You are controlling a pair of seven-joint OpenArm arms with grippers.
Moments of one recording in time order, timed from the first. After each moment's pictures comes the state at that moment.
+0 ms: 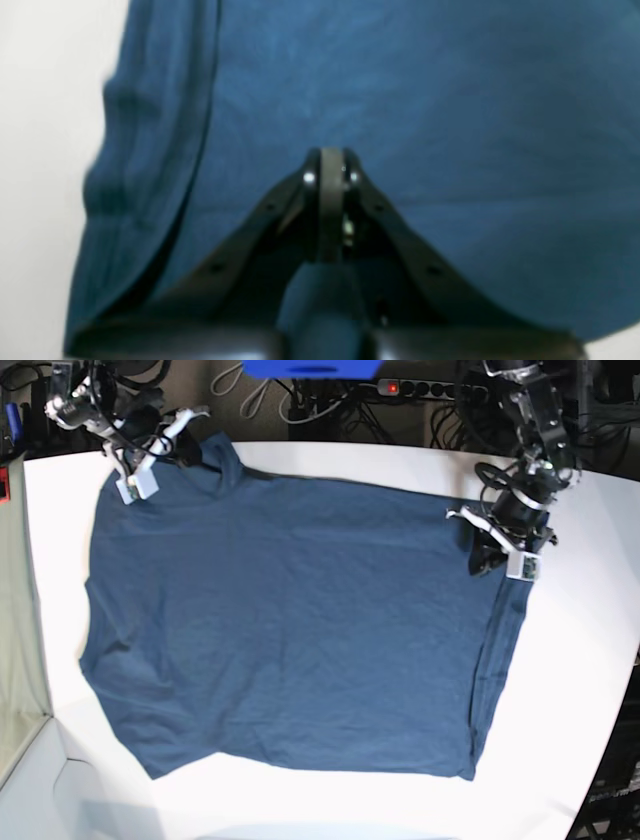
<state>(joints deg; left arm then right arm) 11.3 -2.6 -26.5 86.8 -6.2 -38.6 20.3 -34.0 8.0 16.9 108.3 31.7 30.7 -51.4</state>
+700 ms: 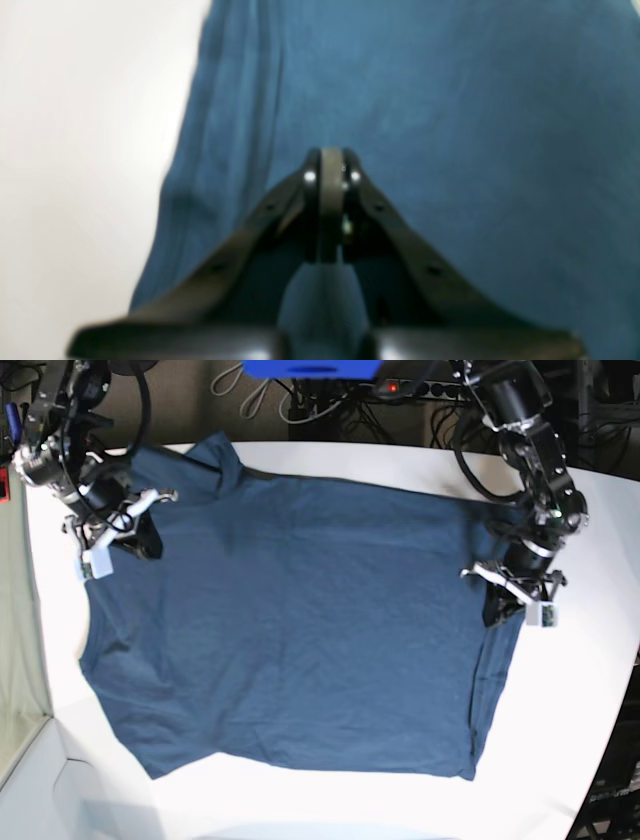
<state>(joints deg) -1.8 -1.9 -31.2 78.2 -6.3 -38.7 20.2 -18.5 7.7 23.3 108.4 31.8 30.7 -51.8</state>
